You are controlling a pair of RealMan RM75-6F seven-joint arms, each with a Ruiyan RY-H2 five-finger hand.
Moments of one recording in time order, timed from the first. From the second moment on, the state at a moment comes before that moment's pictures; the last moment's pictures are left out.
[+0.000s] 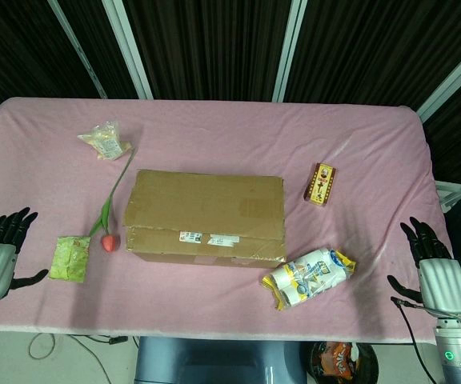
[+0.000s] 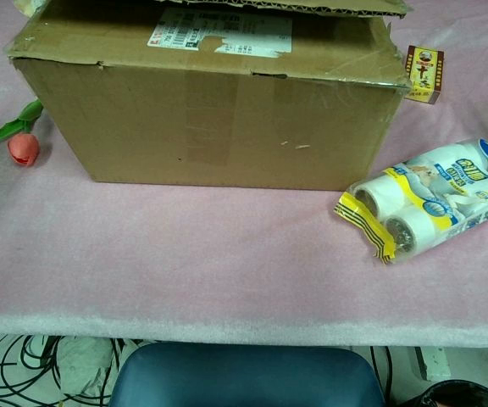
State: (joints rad) left arm -0.16 -1.13 -0.05 -1.63 1.46 1.40 0.03; right arm 0.10 -1.20 0.09 -1.60 -1.53 1.52 -0.03
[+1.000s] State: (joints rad) left arm -0.27 -1.05 -0.15 -1.88 1.47 1.36 0.11; right arm 0.10 -1.20 0.09 -1.60 -1.52 1.51 -0.03
